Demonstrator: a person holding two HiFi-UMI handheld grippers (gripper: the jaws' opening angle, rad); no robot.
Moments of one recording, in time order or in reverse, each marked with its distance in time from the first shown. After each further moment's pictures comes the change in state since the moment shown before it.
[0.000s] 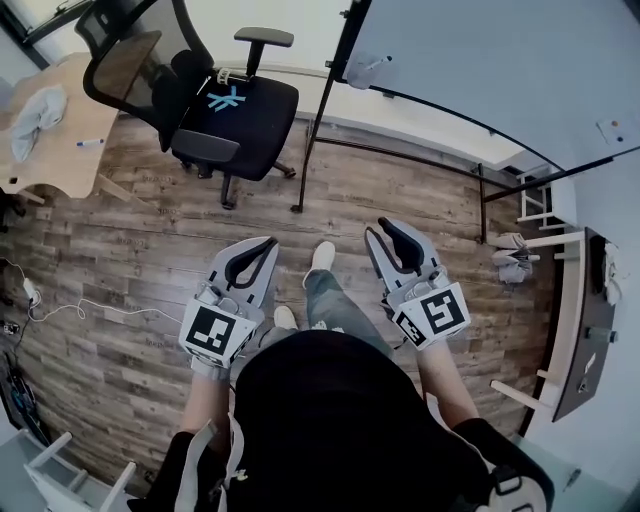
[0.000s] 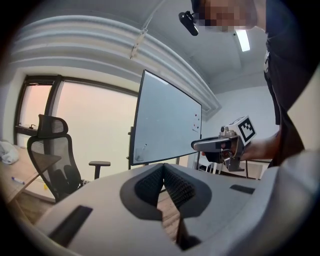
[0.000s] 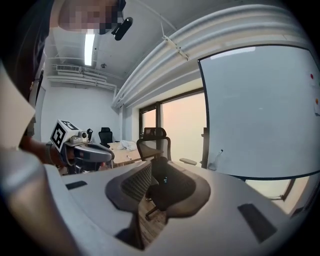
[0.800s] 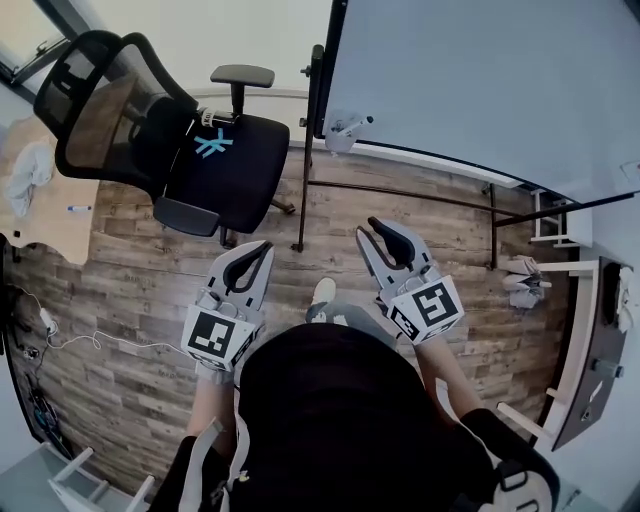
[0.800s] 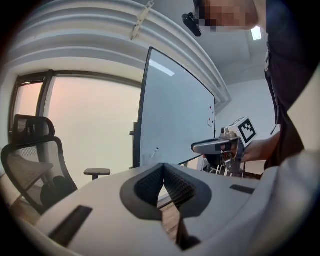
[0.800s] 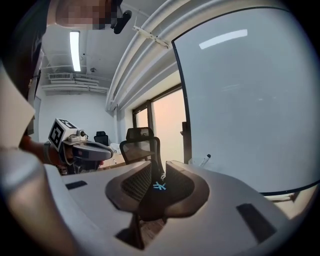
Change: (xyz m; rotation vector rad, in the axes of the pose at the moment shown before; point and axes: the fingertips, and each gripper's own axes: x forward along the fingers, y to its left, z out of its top) left arm 0.204 0.097 0.041 0.015 0.060 0.046; right arm 0.130 -0.196 0.014 0.070 0.001 0.034
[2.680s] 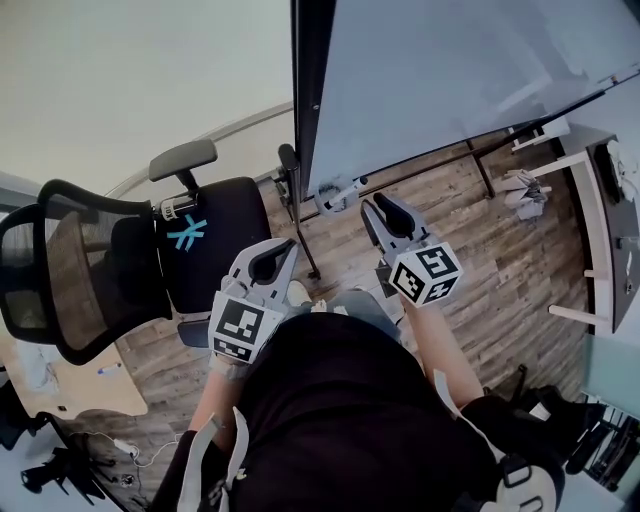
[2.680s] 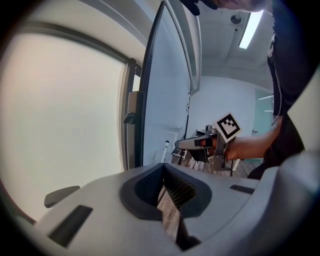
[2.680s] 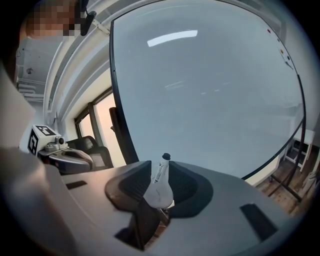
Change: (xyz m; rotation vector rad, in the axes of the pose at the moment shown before) left arm 0.197 0.121 0.008 0.145 0.177 -0.519; right arm 0.137 -0.164 -0.021 0.350 -0.031 -0.511
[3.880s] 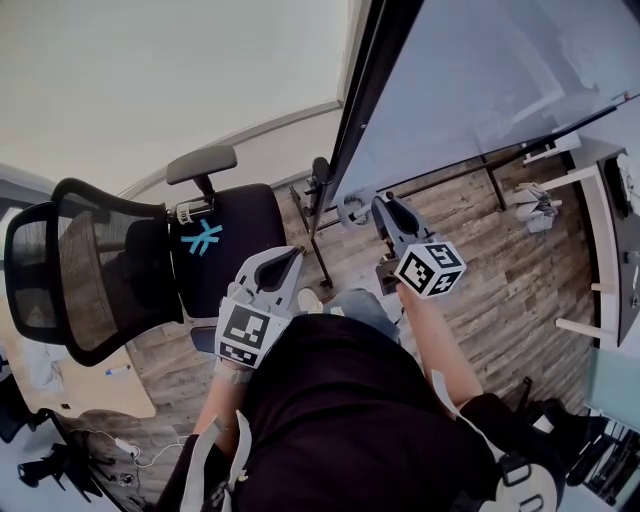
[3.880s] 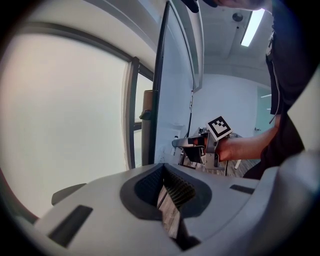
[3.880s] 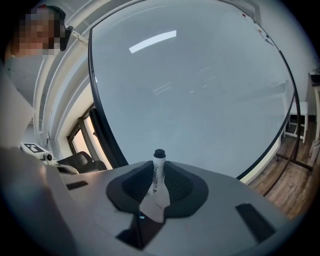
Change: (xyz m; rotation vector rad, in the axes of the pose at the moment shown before) left arm -0.015 0.031 -0.015 0.000 0.025 0.025; right arm 0.044 -0.012 -0.009 0.199 -0.064 -0.023
